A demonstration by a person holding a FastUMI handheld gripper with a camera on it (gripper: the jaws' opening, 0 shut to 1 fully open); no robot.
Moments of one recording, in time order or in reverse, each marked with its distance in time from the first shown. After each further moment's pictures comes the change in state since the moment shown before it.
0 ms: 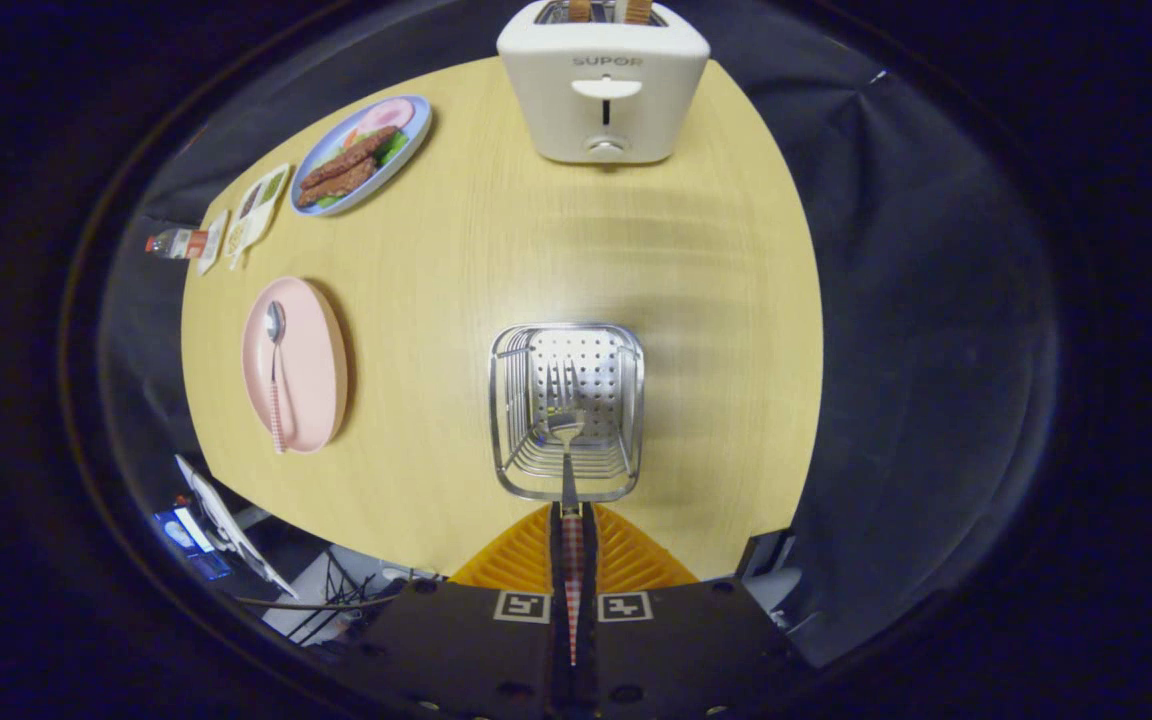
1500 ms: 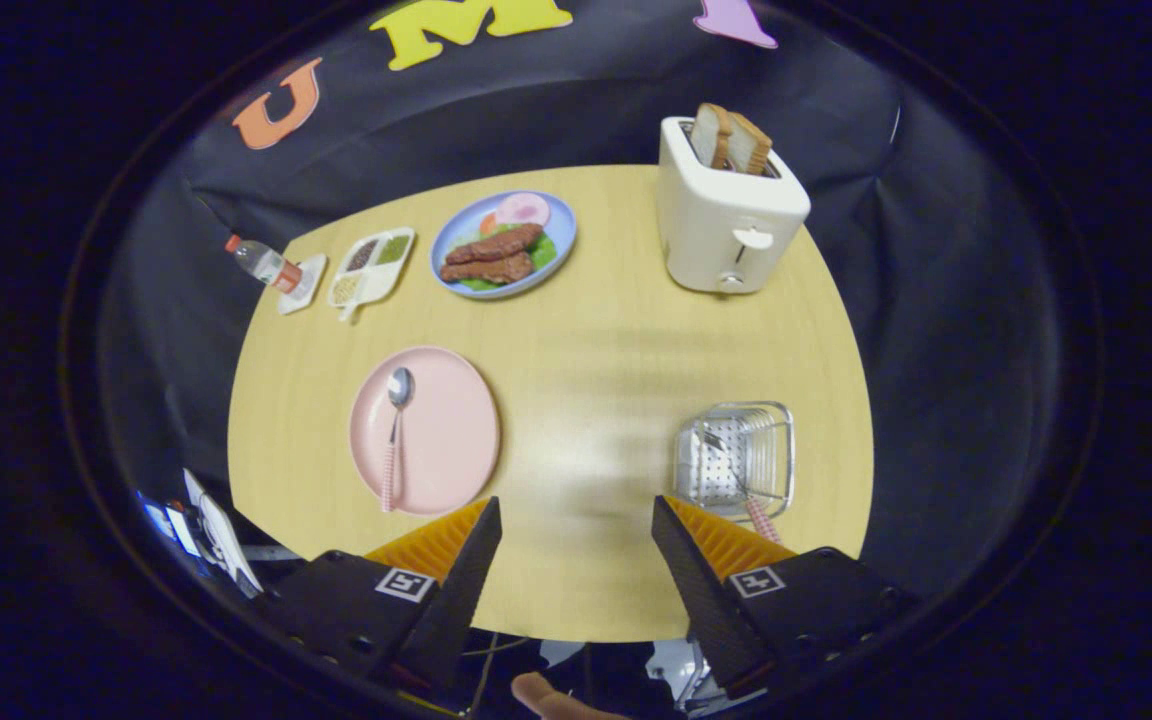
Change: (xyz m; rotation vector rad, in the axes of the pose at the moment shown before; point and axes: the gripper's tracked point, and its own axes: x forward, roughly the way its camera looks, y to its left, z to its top) arm -0.053 0.144 0.009 -0.049 -0.512 0.094
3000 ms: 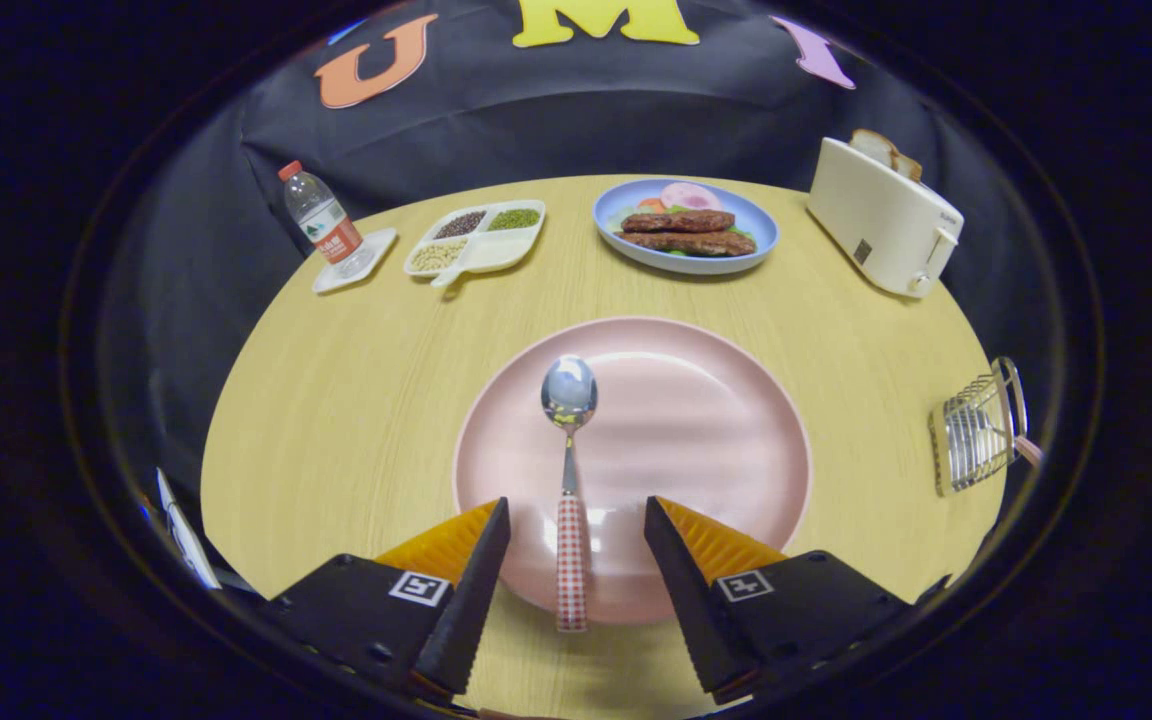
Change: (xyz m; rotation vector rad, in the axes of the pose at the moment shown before) arm 0.160 0.192 -0.040 -0.057 -0.182 0.004
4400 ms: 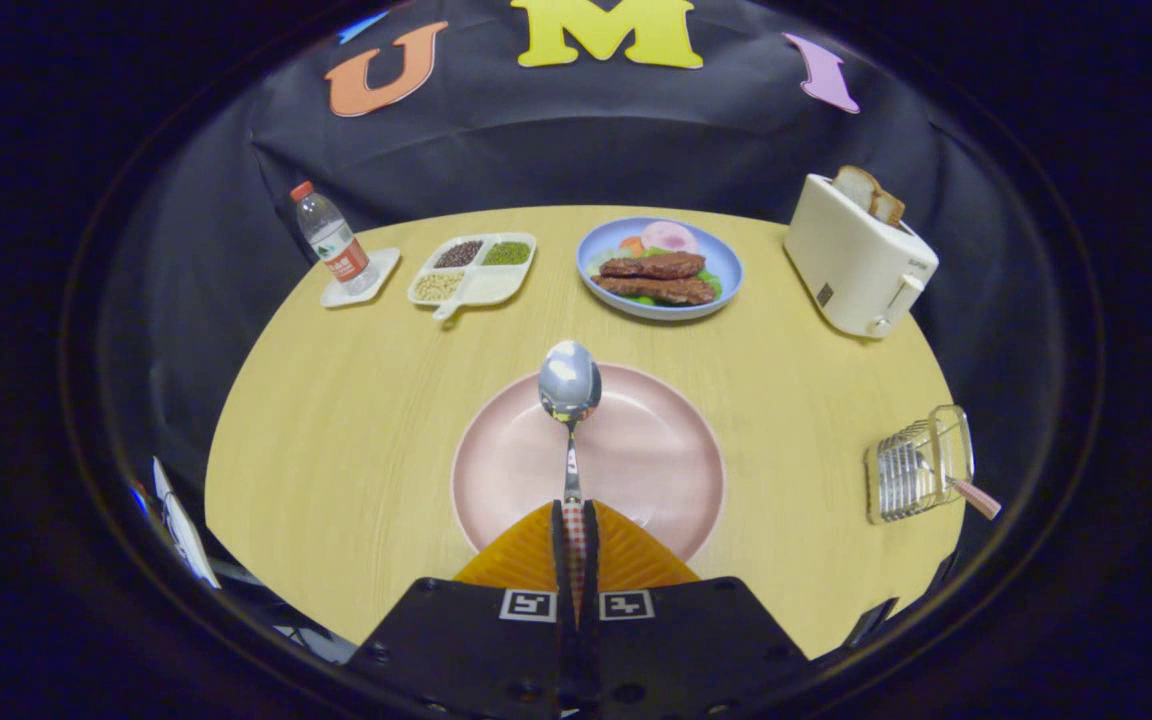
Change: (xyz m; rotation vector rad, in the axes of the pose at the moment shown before) arm -0.078 -0.036 0.035 -0.047 -0.035 -0.033
